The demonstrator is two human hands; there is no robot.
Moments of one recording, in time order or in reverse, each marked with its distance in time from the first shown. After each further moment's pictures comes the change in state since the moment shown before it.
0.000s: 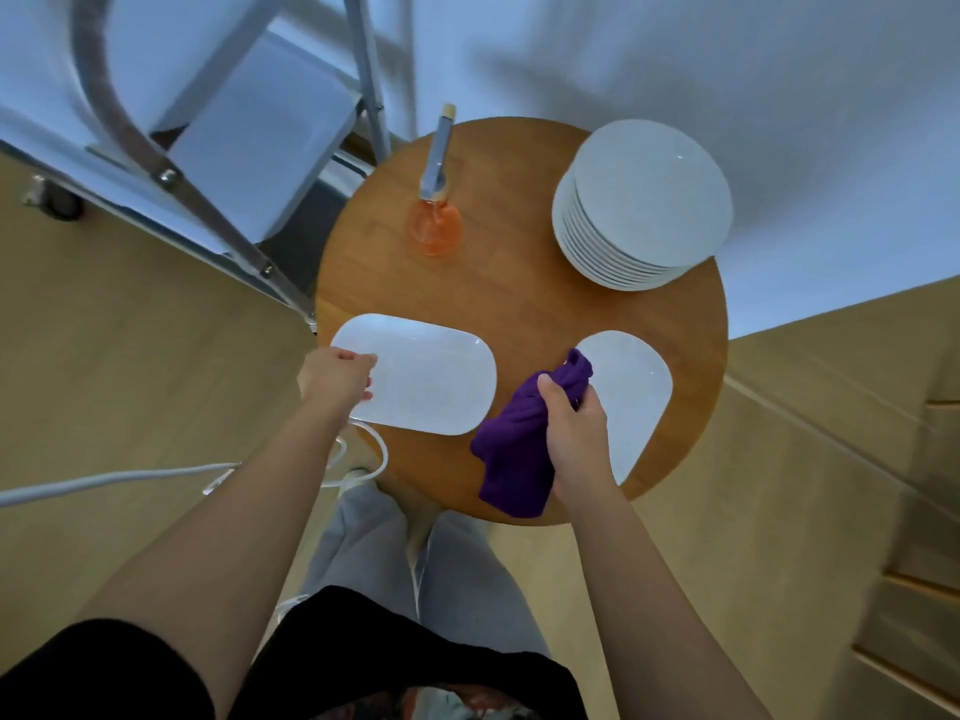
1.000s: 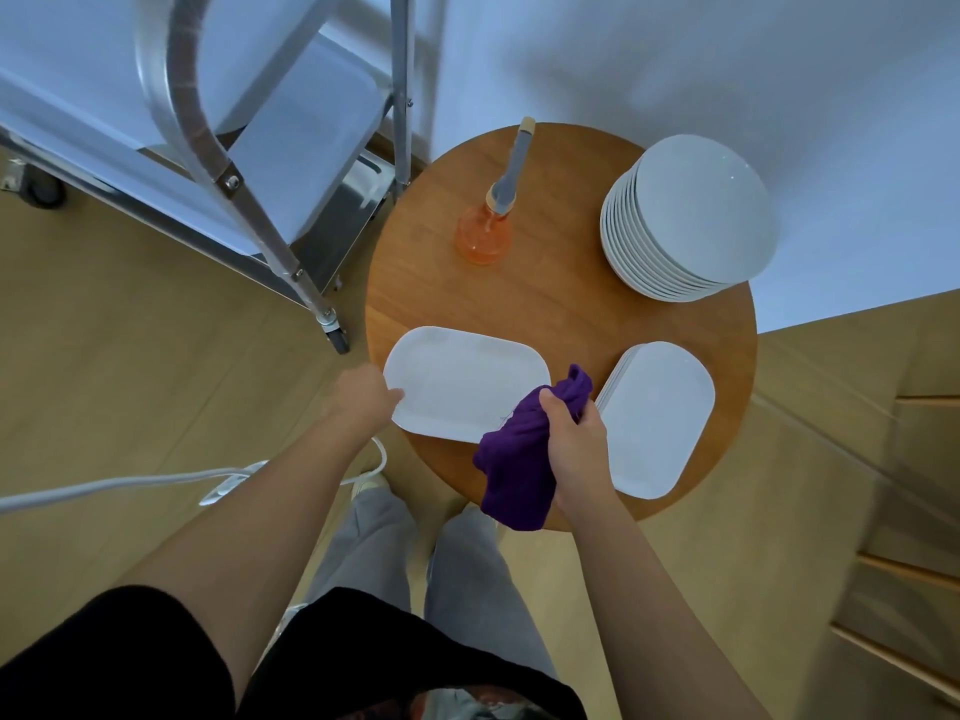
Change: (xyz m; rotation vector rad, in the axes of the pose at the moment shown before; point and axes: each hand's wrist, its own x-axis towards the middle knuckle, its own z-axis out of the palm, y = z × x) left_hand 0.048 -0.018 -0.034 0.780 -0.332 0.277; right_hand -0.012 0.017 0.074 -0.096 0.113 0.076
